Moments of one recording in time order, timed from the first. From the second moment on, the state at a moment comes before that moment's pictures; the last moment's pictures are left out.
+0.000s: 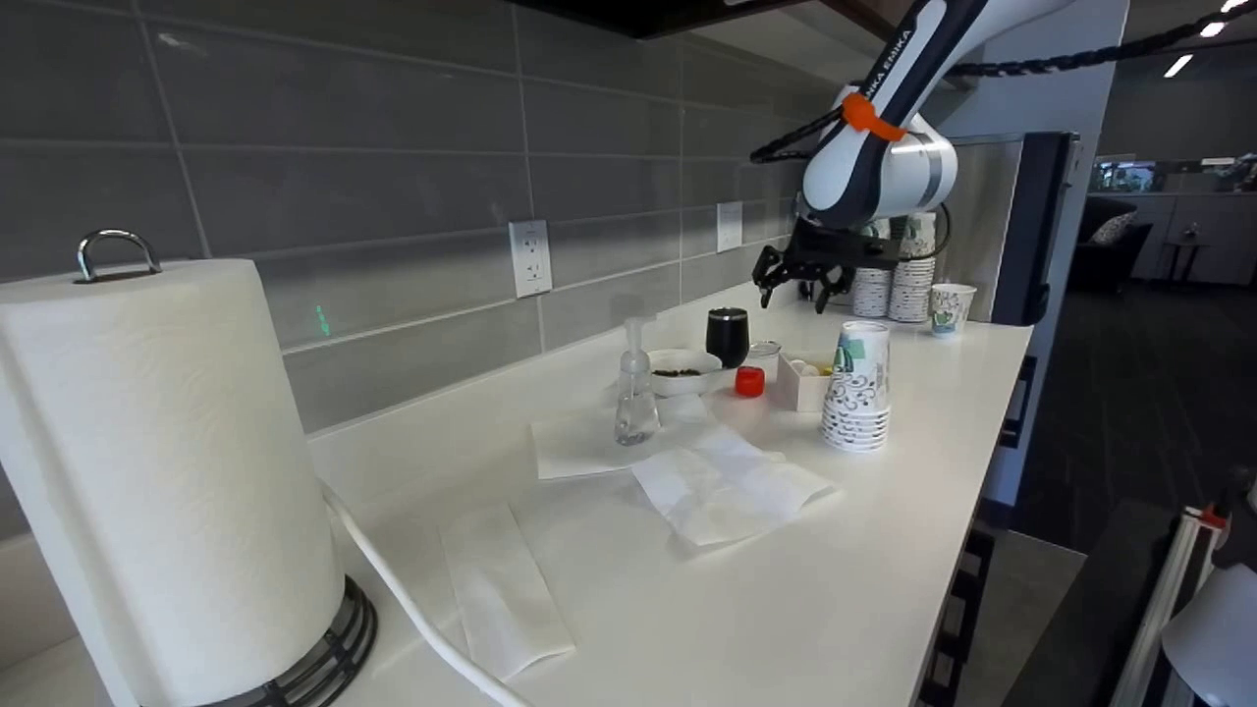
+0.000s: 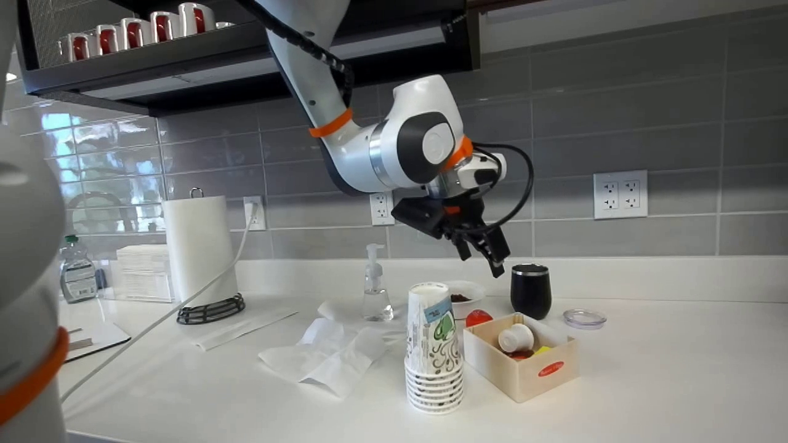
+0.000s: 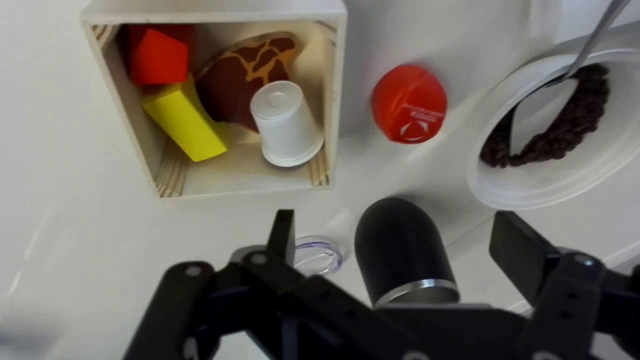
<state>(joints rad) -0.04 0.09 -0.25 -2.44 -0.07 2.98 0.44</state>
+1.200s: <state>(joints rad) 0.03 -0.22 0.09 -2.60 -0.14 2.66 0.53</state>
